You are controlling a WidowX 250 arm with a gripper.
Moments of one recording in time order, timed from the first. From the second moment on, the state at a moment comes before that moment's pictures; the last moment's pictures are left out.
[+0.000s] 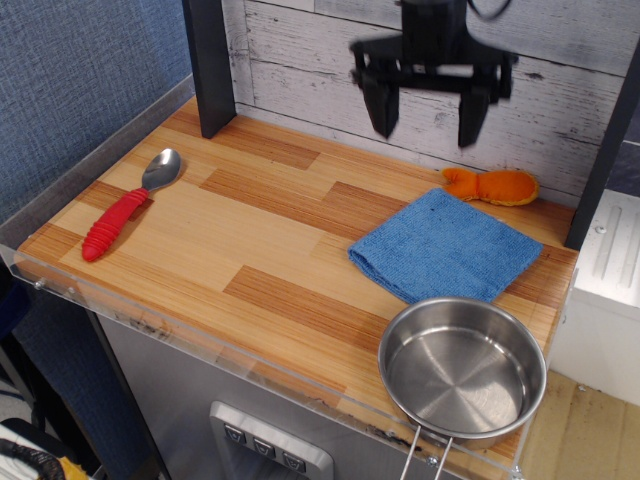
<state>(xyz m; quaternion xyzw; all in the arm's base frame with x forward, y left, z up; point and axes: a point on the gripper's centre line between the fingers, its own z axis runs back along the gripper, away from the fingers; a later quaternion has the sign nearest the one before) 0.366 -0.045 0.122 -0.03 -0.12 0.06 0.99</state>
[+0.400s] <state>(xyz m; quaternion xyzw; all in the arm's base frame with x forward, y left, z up) 0.351 -0.036 0.166 -0.04 -0.13 0.07 0.99</state>
